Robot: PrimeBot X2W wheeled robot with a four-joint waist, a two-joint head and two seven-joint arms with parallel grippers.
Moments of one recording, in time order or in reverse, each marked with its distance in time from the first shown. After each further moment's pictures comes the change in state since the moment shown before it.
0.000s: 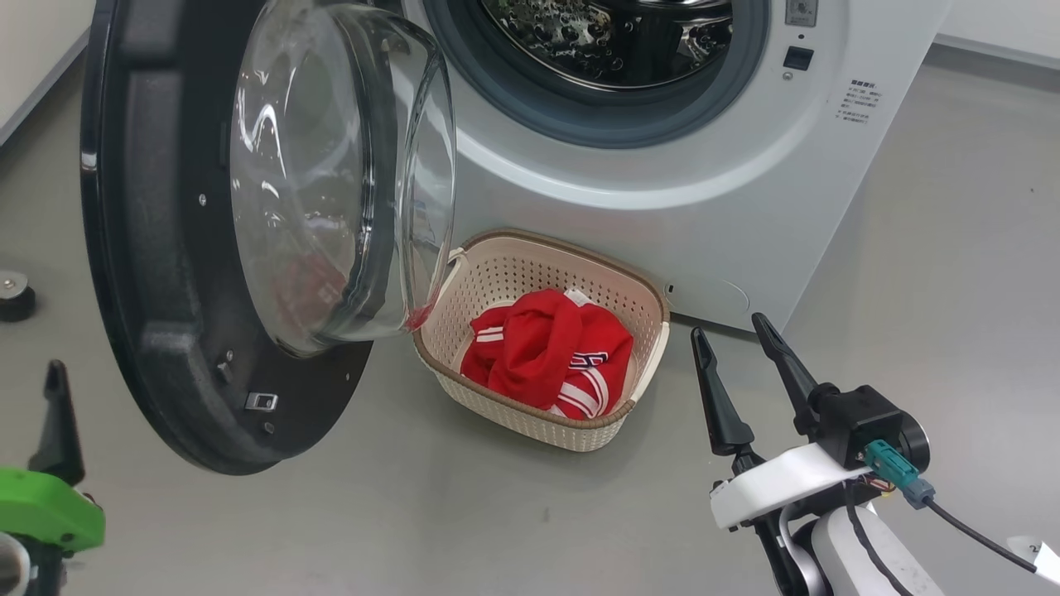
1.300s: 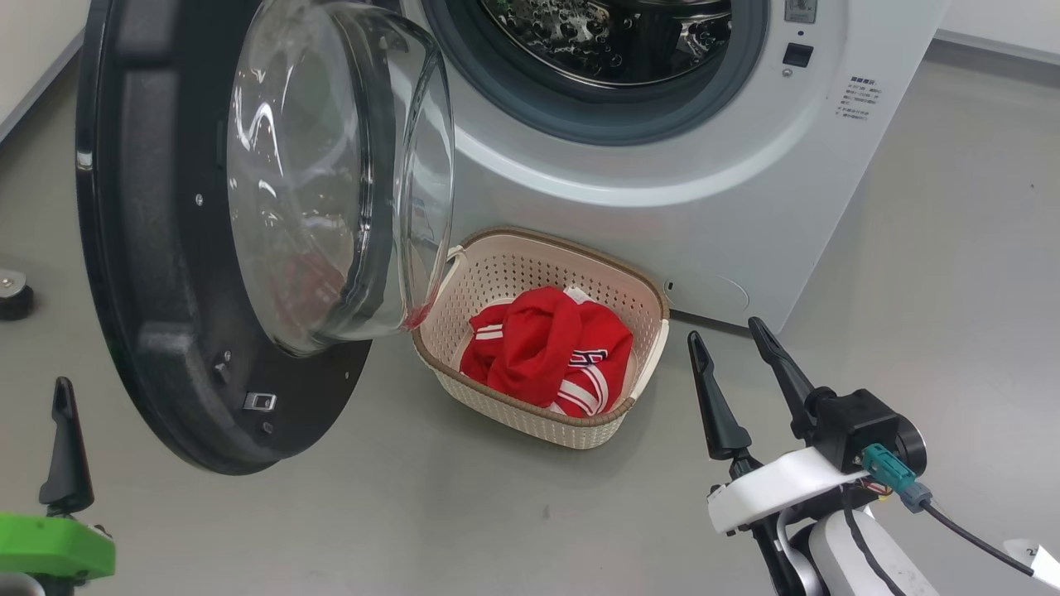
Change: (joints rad) left arm 0.051 0.034 -0.077 0.092 0.037 0.000 -0.302; right arm 0.007 0.003 0.005 -0.002 0.000 0.000 0.000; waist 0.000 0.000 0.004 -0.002
